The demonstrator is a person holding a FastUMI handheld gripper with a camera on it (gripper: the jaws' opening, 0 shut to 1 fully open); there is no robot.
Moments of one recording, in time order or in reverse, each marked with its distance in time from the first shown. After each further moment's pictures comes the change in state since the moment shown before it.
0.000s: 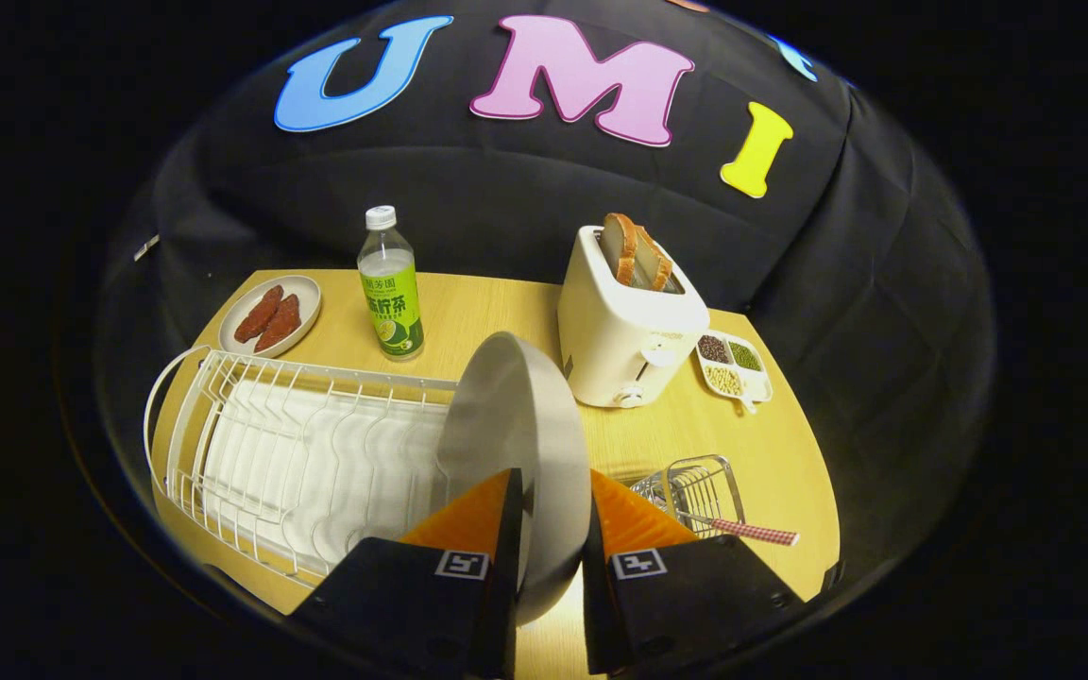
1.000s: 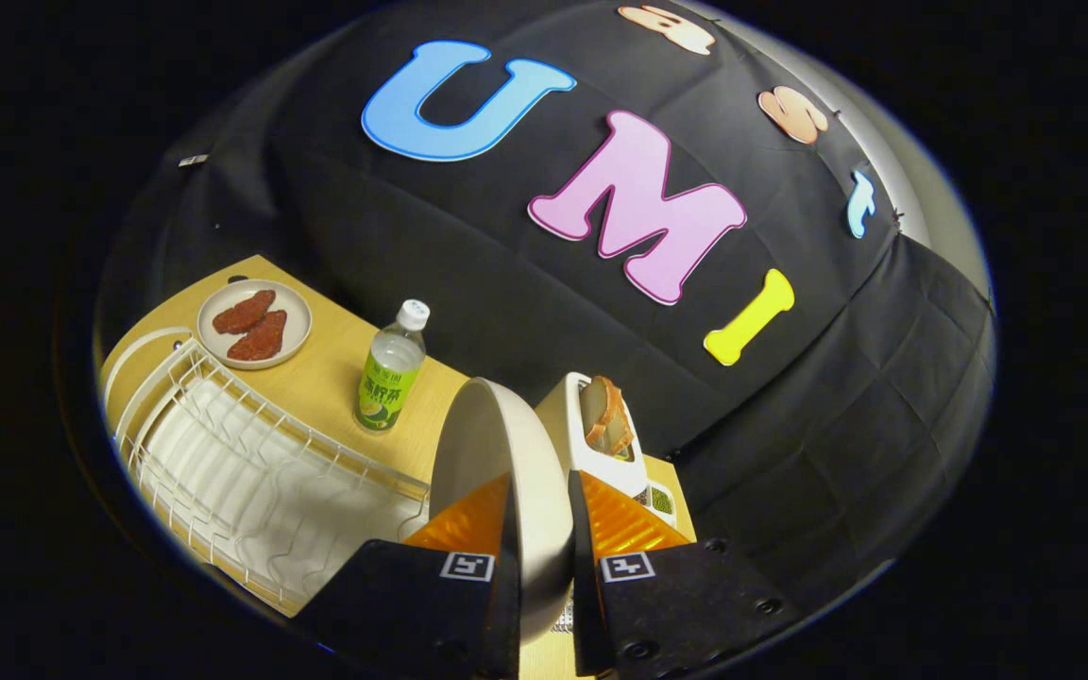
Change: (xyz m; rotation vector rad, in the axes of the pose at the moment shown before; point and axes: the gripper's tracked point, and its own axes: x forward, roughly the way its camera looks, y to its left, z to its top) arm -0.038 0.012 0.118 -0.316 -0.329 -0.178
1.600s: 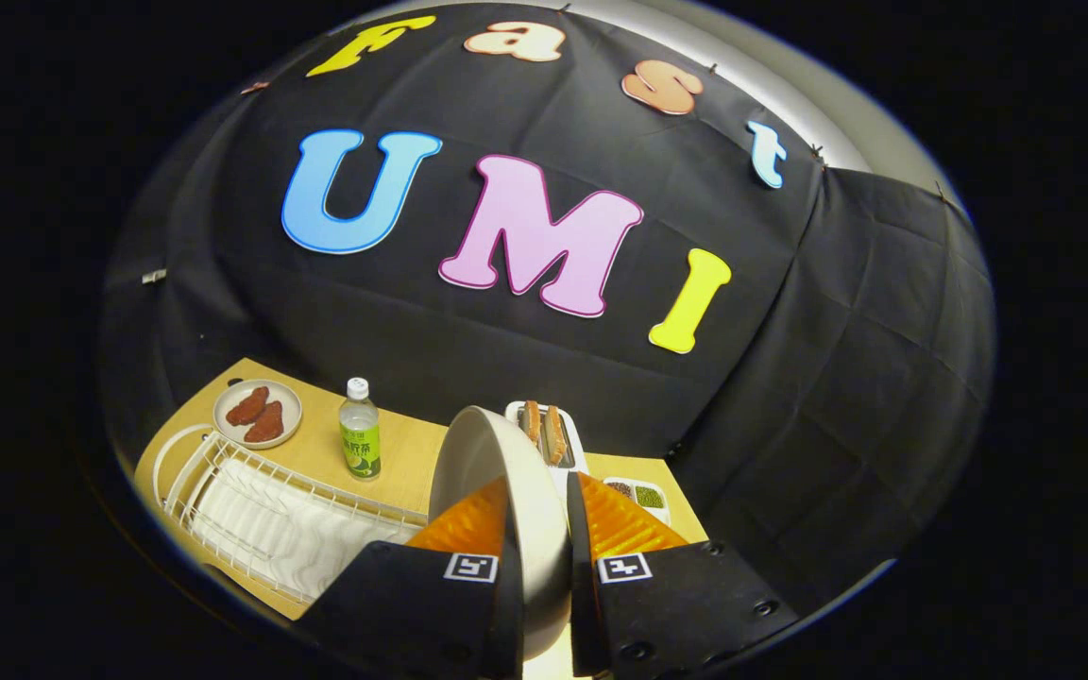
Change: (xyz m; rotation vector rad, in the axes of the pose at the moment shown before) arm -0.069 -0.108 -0.002 0.311 -0.081 0.039
